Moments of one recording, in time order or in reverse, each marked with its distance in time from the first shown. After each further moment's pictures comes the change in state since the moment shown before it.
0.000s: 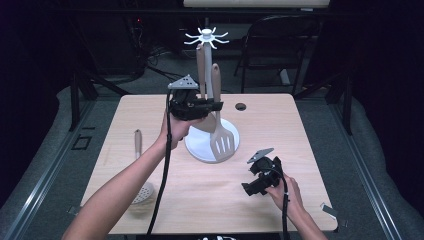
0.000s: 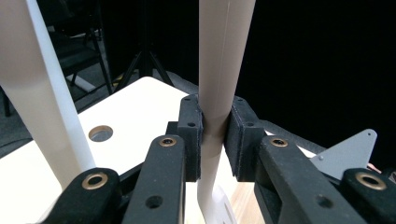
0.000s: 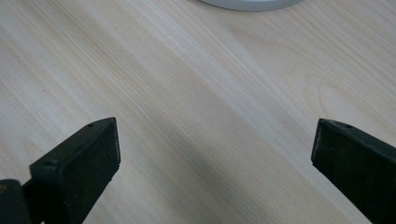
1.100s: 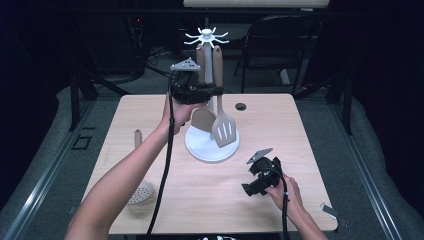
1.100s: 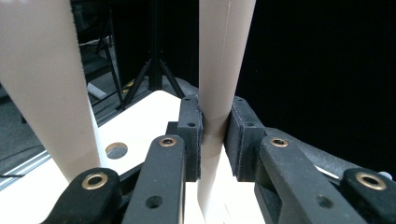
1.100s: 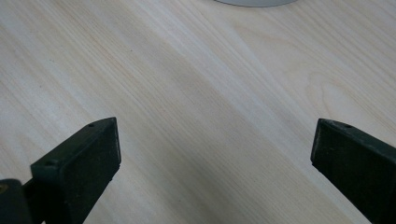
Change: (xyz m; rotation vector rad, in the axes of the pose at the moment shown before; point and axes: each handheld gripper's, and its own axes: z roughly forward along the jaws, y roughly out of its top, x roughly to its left) left arm 0.011 0.034 0.003 -0.008 0.033 -0.001; right arm 0.000 0.000 0.002 0.016 0.000 -0.017
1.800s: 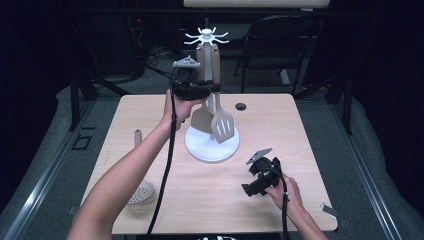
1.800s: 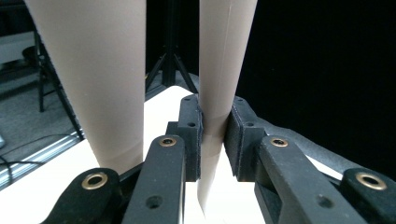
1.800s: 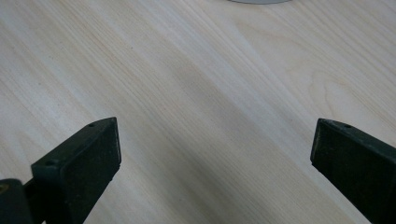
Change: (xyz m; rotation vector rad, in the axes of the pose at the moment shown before) left arm 0.013 0.001 0.008 0.021 0.070 -0.017; right arm 0.000 0.000 0.002 0.005 0.010 0.004
